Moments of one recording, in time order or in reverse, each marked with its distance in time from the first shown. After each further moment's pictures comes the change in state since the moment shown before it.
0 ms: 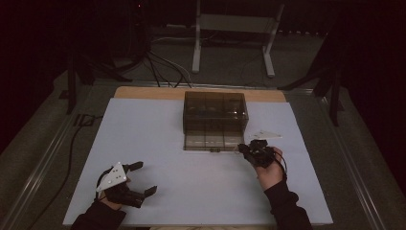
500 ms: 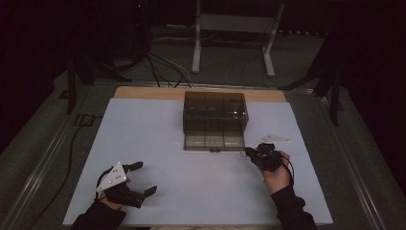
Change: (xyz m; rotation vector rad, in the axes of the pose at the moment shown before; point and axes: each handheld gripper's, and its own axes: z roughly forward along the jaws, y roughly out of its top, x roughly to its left) left arm 0.000 0.000 0.000 -0.004 0.000 -0.003; right arm -0.014 -0.016 -0.009 0.012 -0.024 0.028
